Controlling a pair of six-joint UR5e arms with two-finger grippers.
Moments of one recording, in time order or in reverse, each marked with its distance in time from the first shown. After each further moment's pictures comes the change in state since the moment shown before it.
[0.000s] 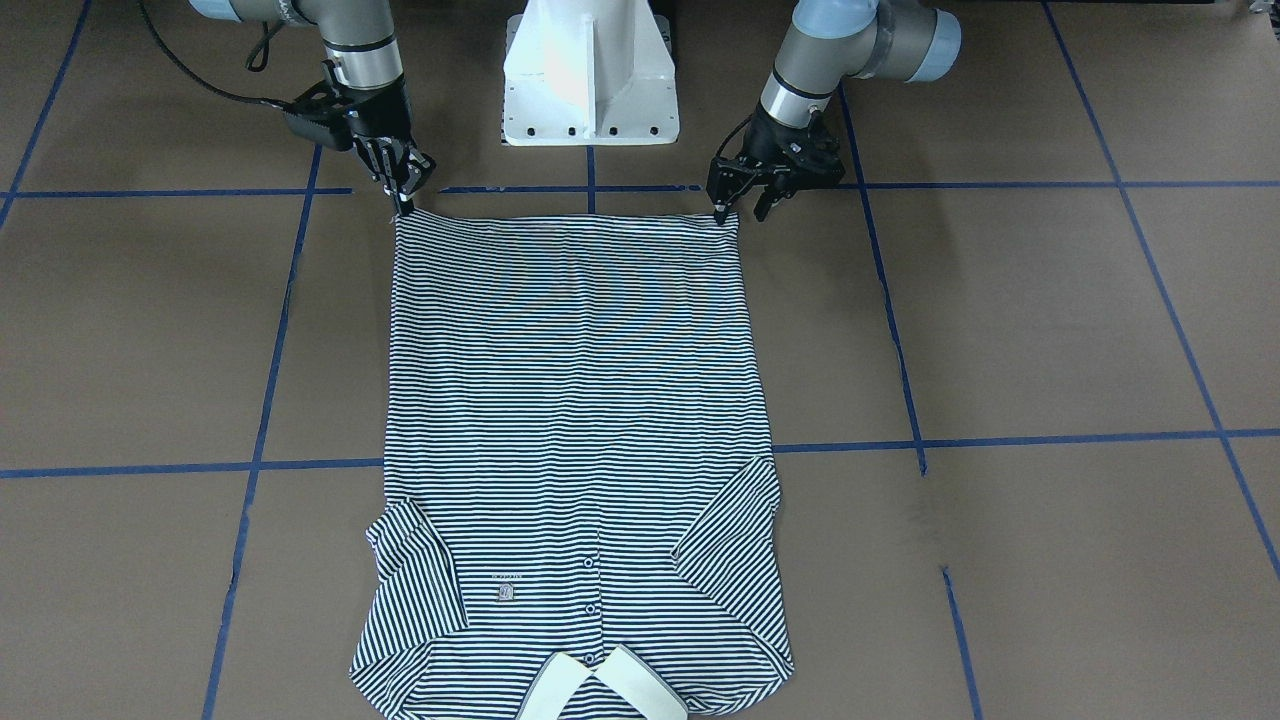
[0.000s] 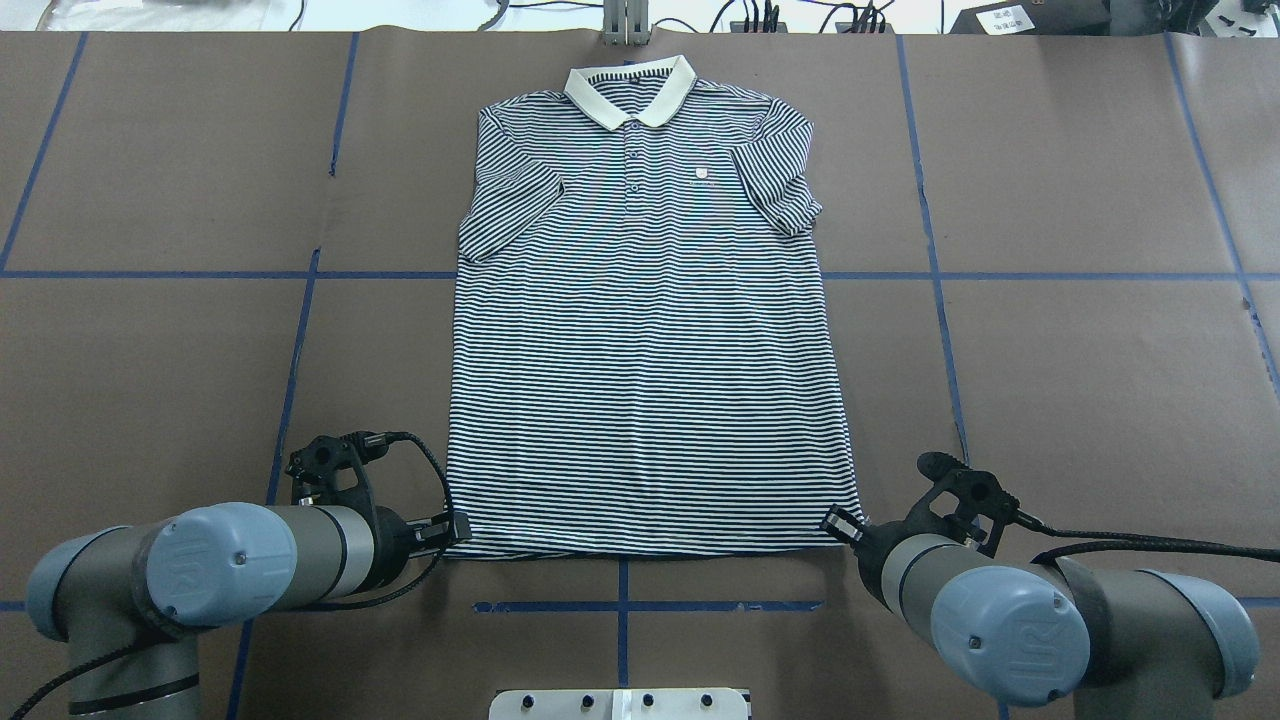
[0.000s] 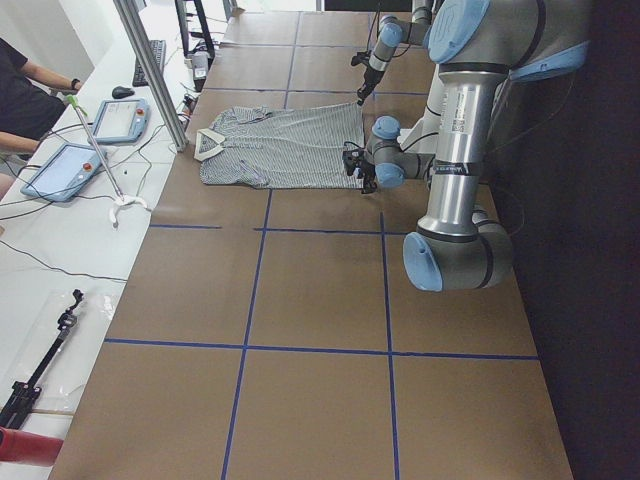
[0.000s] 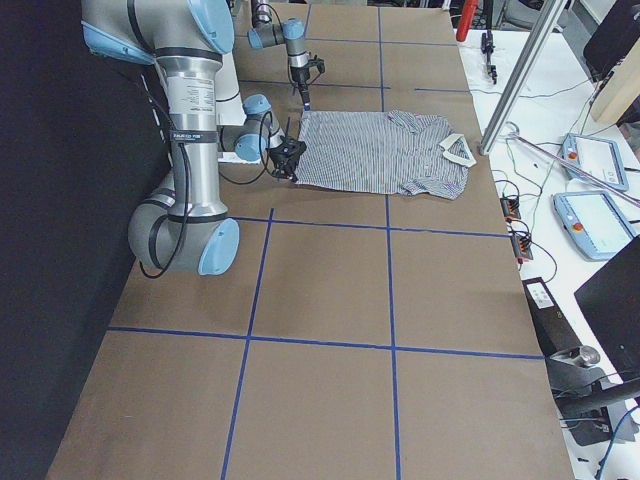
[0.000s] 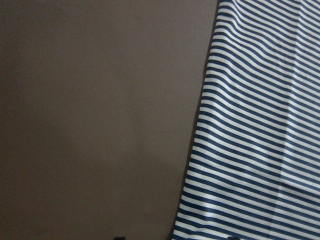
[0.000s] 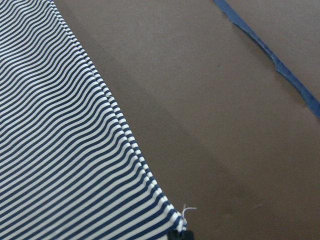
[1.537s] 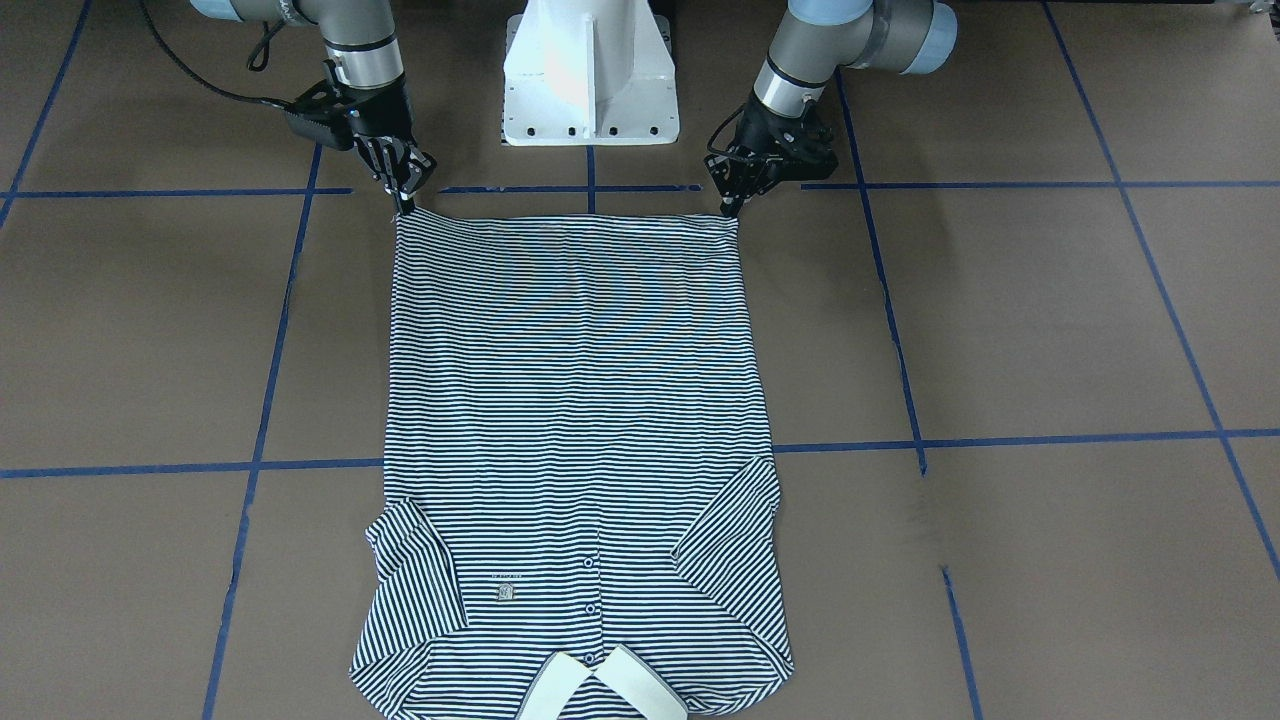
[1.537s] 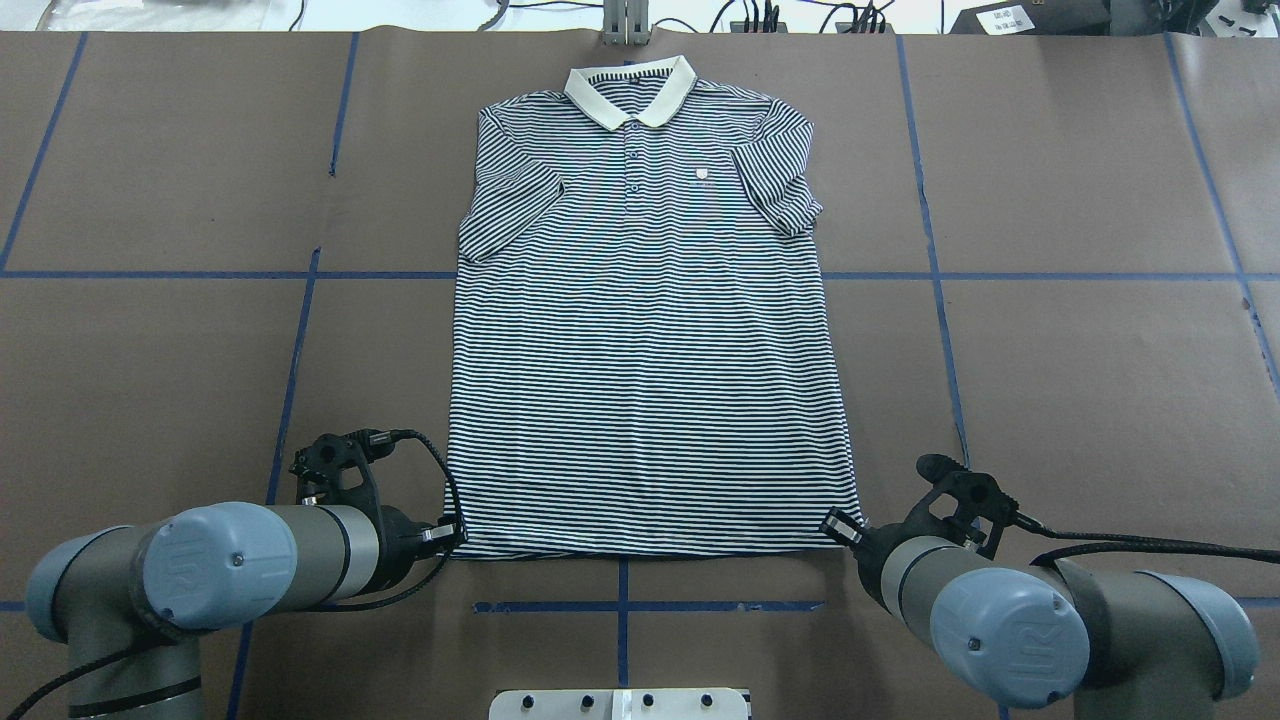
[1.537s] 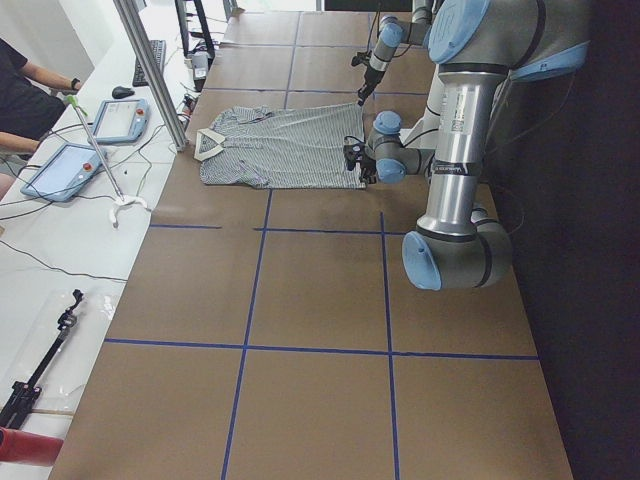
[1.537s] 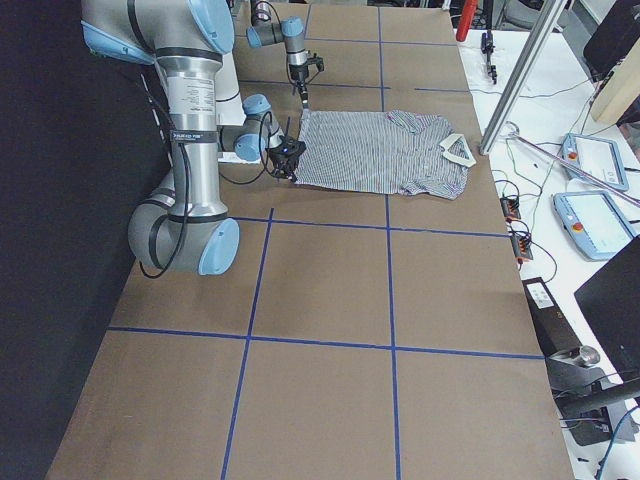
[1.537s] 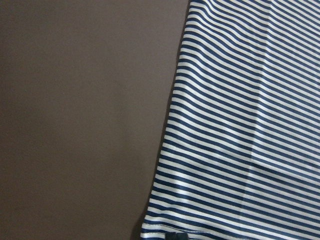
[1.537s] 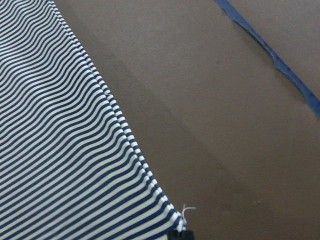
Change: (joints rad) left arm 0.000 -0.011 -0.016 0.006 -0.001 0.000; right arm -0.003 0.000 0.000 0.000 0.003 0.000
